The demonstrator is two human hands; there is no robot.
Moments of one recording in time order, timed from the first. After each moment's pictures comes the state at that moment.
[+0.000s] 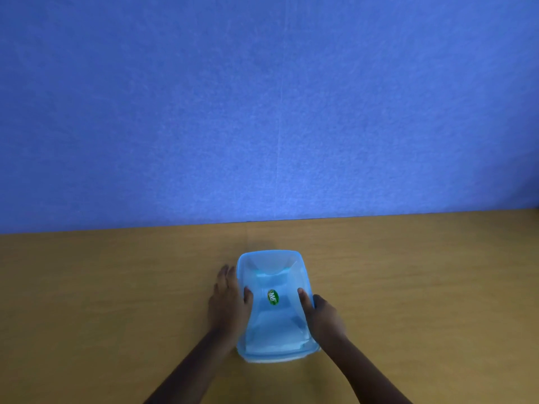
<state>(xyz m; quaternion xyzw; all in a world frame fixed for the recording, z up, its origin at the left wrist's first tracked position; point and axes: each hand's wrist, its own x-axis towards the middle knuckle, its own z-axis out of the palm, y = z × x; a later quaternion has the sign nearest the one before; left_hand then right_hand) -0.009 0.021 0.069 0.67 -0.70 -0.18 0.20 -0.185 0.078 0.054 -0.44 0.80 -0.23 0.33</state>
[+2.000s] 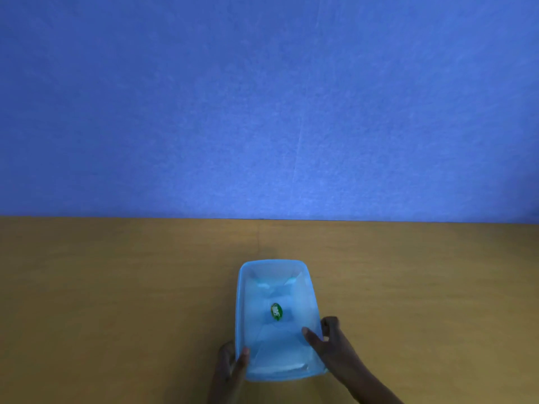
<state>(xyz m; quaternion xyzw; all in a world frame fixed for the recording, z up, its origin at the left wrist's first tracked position) 0.037 0.101 -0.017 0.60 -0.44 -0.55 0.38 -0.174 0.113 0.048 -0.44 0.74 -0.26 0.43</state>
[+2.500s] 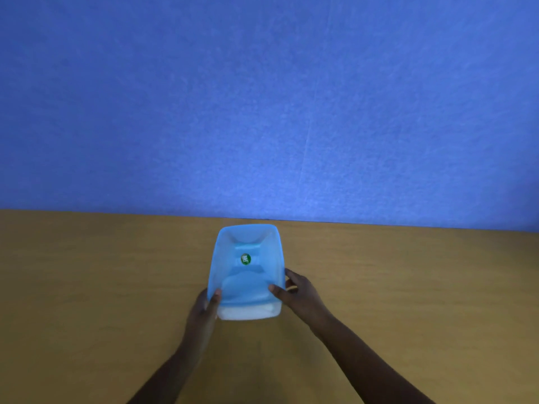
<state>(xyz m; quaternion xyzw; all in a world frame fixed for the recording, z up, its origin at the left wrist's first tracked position) 0.073 0.034 0.034 0.59 -0.40 -0.52 0.46 -0.139 0.035 0.081 -0.54 0.64 -0.33 0.45</state>
